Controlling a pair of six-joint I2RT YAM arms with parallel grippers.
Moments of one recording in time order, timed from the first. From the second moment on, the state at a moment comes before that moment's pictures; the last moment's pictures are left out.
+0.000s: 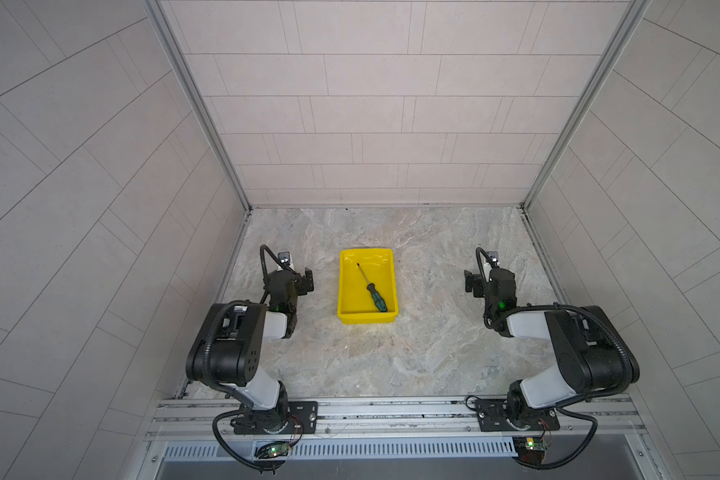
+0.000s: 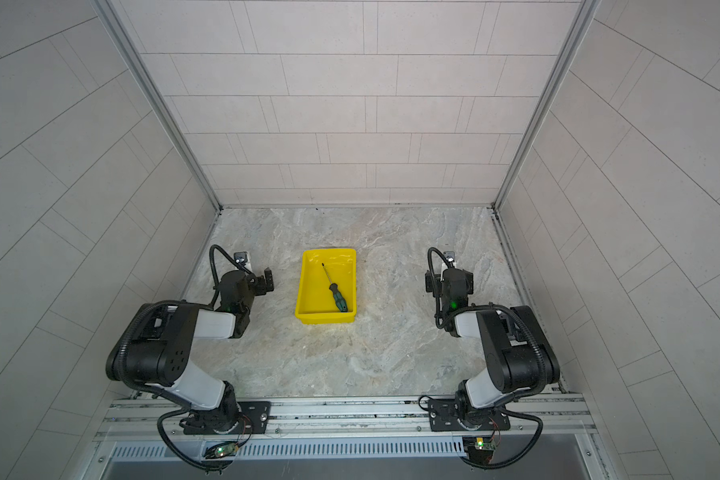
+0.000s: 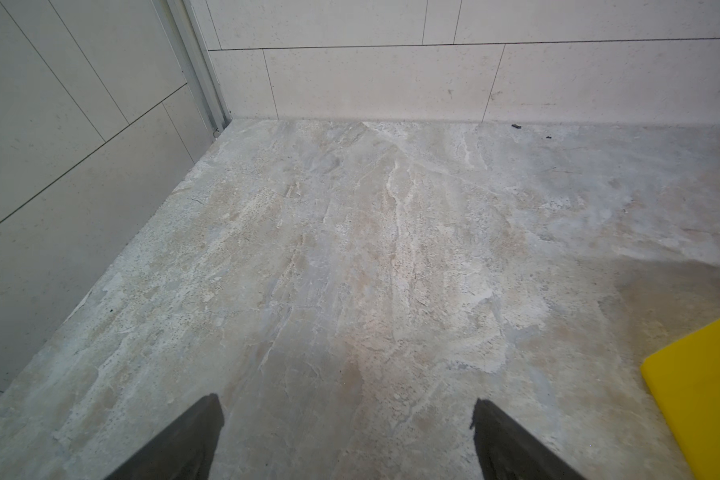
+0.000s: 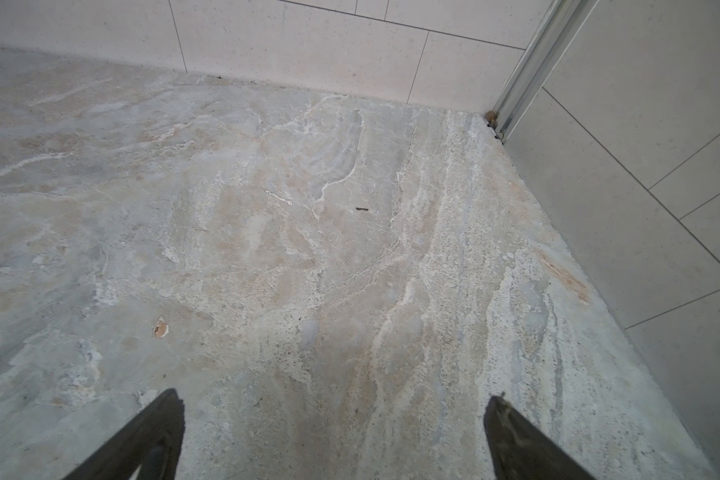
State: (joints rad) left arm -0.03 1.59 0.39 0.80 -0.19 -0.02; right arm 0.07 1.52 0.41 0.67 0.27 -0.05
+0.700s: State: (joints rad) left arm -0.03 1.59 0.39 0.80 -0.20 -0.02; right arm 0.07 1.51 0.40 0.67 0.29 -0.04
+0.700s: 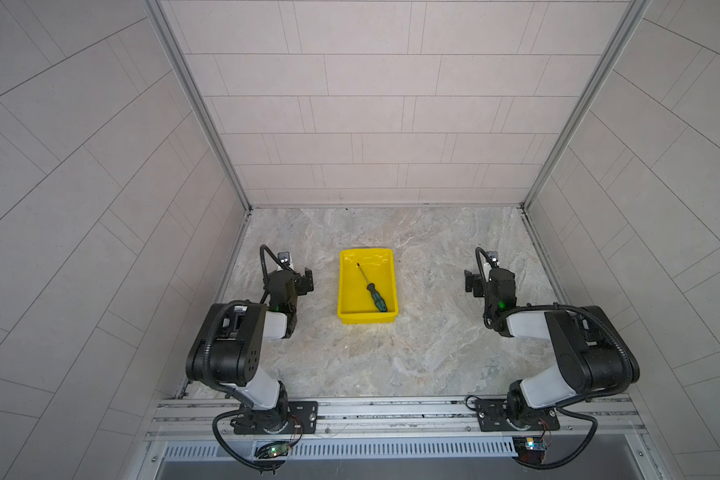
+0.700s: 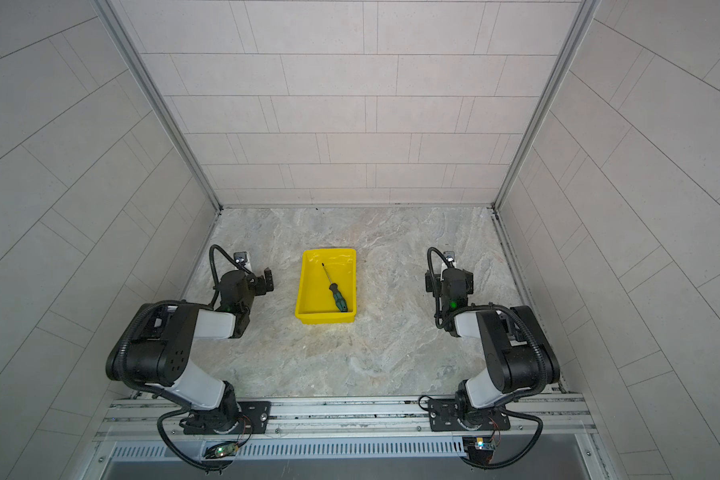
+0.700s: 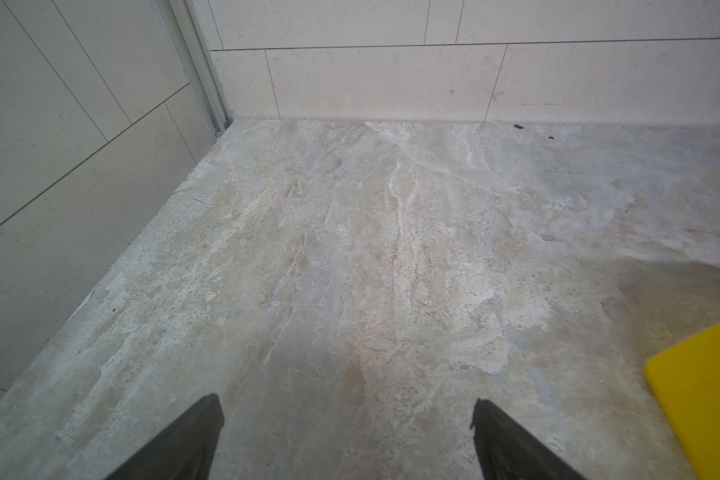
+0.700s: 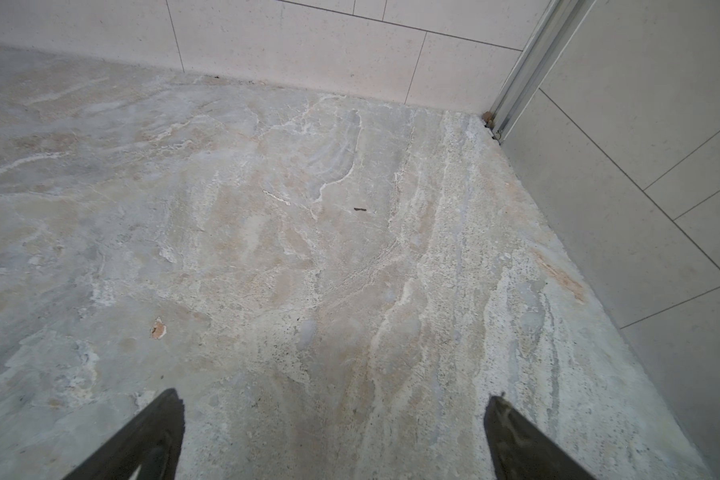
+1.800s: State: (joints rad) left arm -0.03 1.59 0.39 0.80 -0.20 -0.02; right arm 0.06 1.48 0.38 0.69 0.29 -0.03
